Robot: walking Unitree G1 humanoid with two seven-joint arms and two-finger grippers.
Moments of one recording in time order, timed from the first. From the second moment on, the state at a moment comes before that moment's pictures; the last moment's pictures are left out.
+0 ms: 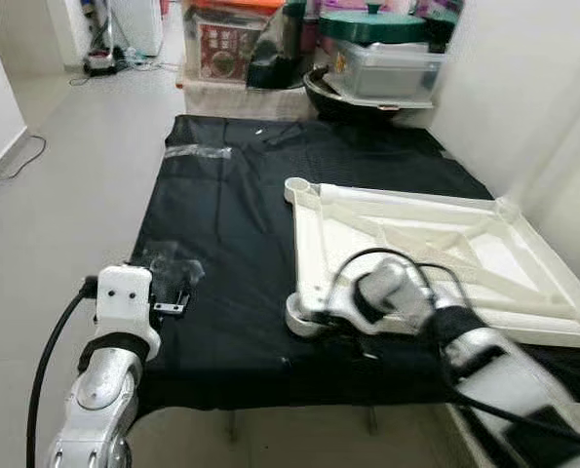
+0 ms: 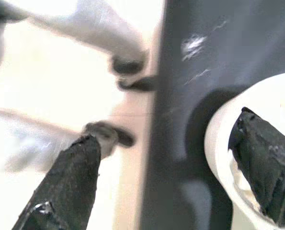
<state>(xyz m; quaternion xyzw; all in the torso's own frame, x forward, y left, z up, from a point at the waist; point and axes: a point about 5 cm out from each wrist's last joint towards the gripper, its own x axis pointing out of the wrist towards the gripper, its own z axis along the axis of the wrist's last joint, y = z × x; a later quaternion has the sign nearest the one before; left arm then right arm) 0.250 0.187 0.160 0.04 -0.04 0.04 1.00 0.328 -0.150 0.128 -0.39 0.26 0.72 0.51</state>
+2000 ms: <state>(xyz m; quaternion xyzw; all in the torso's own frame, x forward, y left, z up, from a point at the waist) 0.255 0.186 0.158 0.05 -0.04 0.04 1.00 0.391 -0.046 0.152 0.01 0.15 0.10 0.98</state>
